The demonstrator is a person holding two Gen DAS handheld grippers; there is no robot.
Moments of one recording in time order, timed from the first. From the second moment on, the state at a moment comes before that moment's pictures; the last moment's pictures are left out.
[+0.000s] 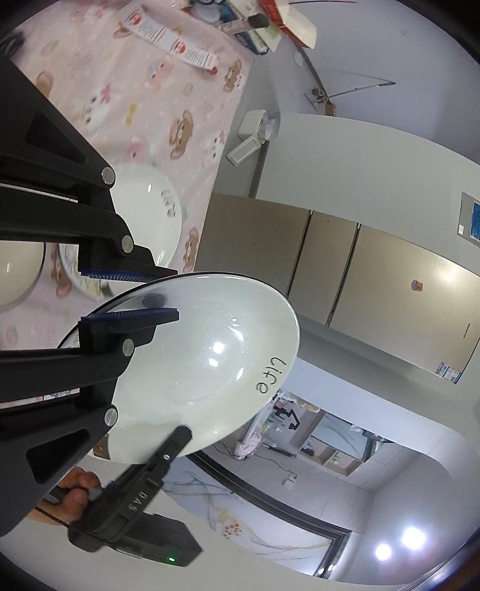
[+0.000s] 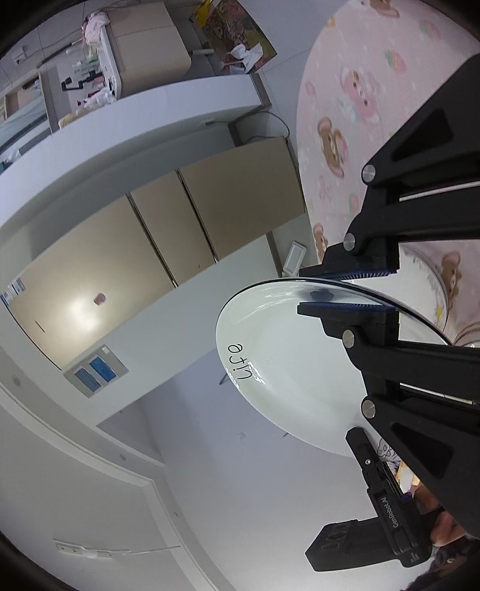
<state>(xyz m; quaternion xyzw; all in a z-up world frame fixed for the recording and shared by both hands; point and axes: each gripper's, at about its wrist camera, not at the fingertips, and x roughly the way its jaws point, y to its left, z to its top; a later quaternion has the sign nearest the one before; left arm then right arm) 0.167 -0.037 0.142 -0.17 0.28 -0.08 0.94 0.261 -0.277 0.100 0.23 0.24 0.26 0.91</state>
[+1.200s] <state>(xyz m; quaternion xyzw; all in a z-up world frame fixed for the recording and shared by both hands) 0.245 0.061 -0.020 -0.19 0.37 -0.10 0.90 0.310 -0.181 -0.019 0.17 0.36 0.23 0.89</state>
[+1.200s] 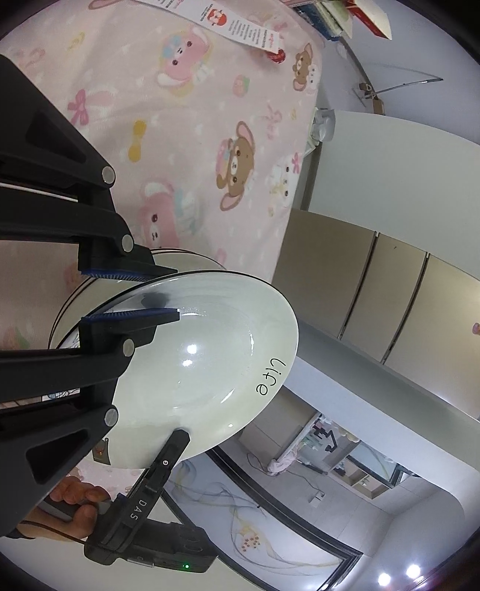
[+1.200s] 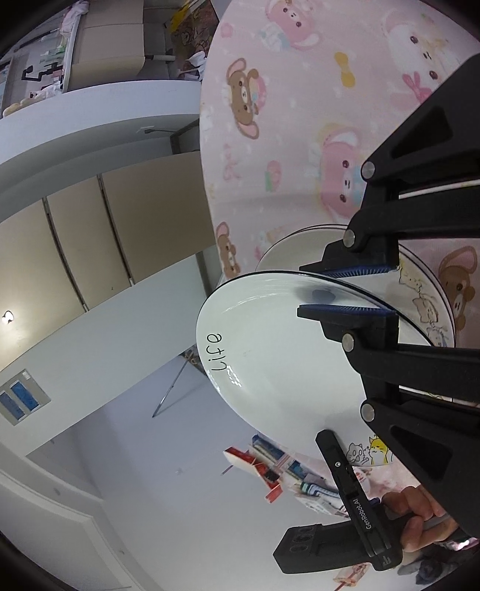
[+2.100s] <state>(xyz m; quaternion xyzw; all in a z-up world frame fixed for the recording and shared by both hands) 0.248 0.050 -0.041 -0.11 0.39 -0.05 0.91 0.307 -0.145 -0.033 0.01 0.39 0.18 0.90</state>
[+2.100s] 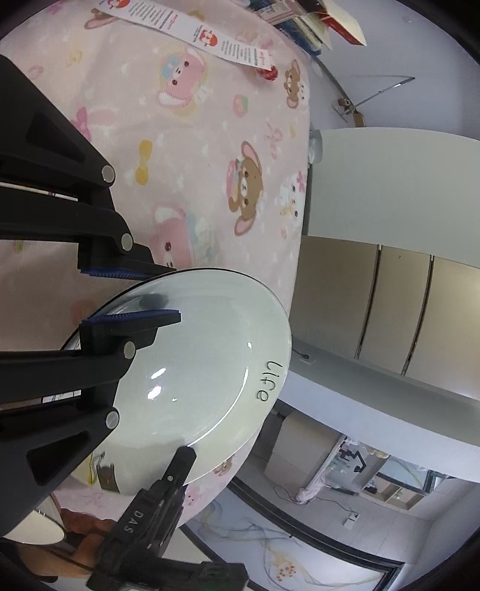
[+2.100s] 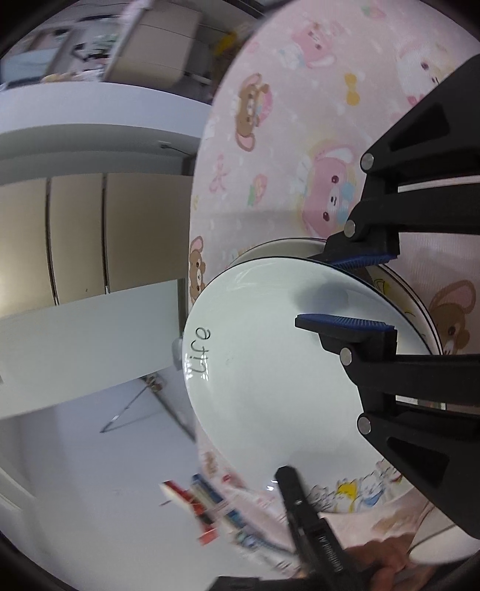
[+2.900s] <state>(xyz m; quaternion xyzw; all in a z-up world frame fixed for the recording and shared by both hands) 0.250 0.040 -0.043 -0.06 0.38 -0.02 0.92 0.300 -0.134 -0.026 -0.07 0.37 0.17 0.91</state>
